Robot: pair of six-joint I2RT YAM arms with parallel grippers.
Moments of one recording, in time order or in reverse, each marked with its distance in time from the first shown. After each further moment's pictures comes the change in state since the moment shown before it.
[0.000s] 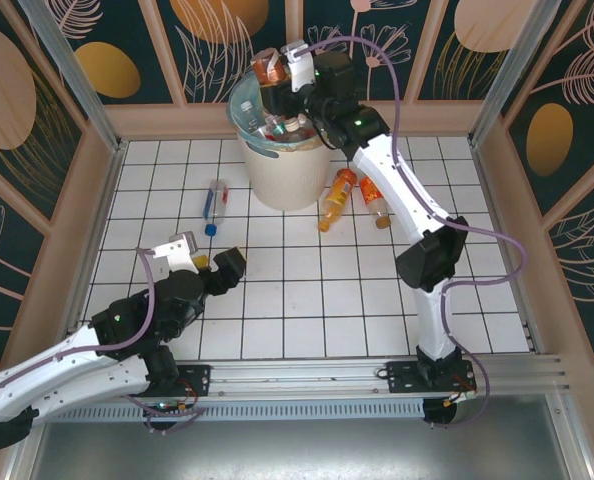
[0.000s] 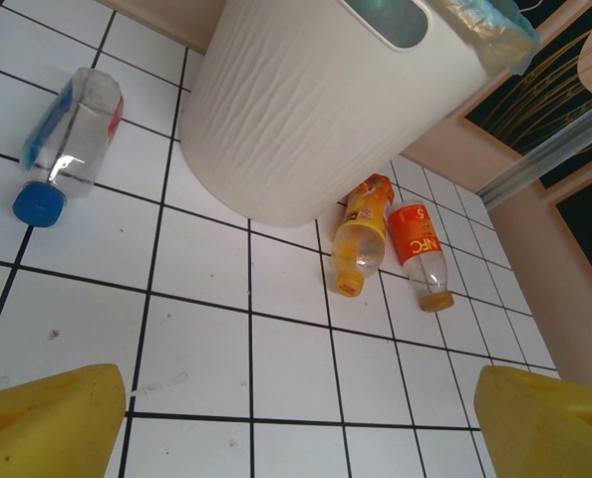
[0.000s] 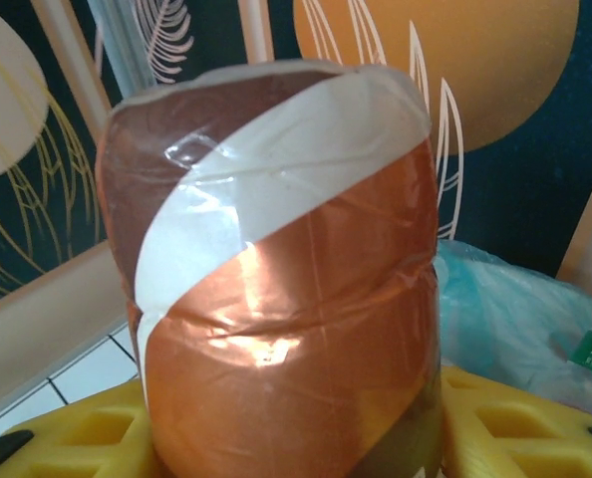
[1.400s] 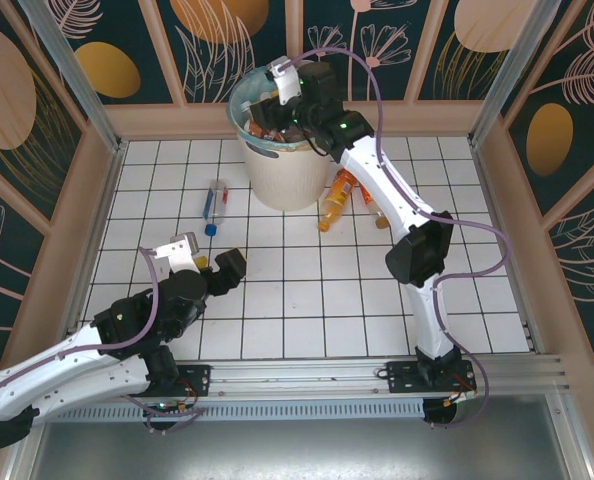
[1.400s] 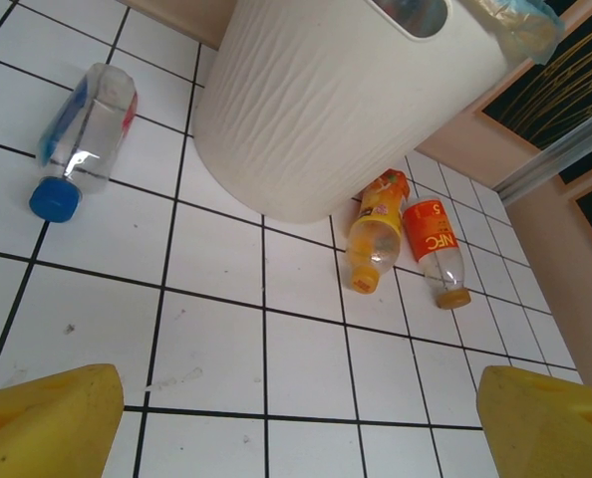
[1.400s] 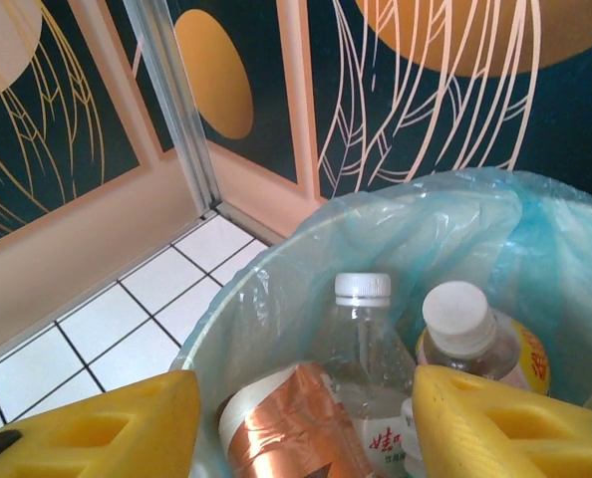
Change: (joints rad) left arm 0.000 0.016 -0.002 -0.020 -0.014 -0.008; right arm 0.023 0.068 0.037 -0.065 -0.044 -0.009
